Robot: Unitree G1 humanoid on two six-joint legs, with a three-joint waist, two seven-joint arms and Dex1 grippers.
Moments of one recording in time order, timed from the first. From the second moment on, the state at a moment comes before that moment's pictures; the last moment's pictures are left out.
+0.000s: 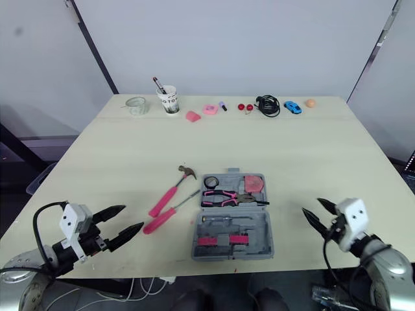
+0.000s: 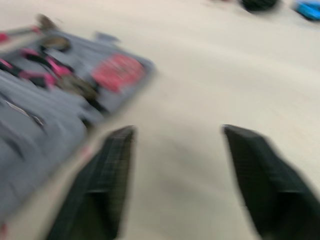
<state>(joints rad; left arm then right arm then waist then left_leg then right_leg) 0.27 0.64 0.39 -0.06 -0.47 0.10 -0.94 0.21 -0.47 -0.33 -0.14 0.37 0.10 0.77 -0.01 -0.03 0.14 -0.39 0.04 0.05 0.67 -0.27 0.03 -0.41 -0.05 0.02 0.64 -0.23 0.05</state>
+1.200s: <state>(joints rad) 0.33 0.63 0.43 -0.08 -0.46 0.06 -0.91 0.44 -0.55 -0.45 -0.27 0.57 0.15 0.89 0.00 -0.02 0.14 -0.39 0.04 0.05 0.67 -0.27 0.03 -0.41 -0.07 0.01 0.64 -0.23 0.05</state>
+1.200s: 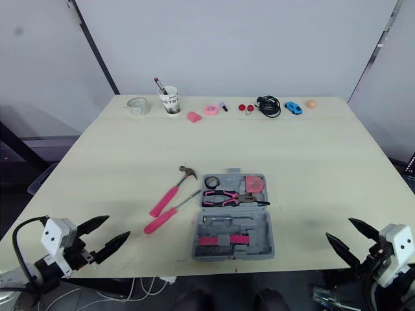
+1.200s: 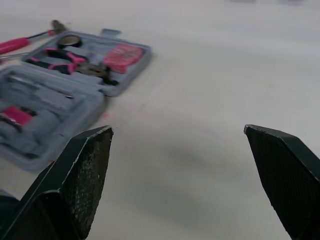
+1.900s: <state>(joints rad) -0.15 0.61 0.15 -0.12 -0.35 0.56 -0.56 0.25 -0.66 -0.28 -0.50 0.64 0.32 0.90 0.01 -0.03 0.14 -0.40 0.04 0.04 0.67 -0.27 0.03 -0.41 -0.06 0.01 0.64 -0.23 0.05</state>
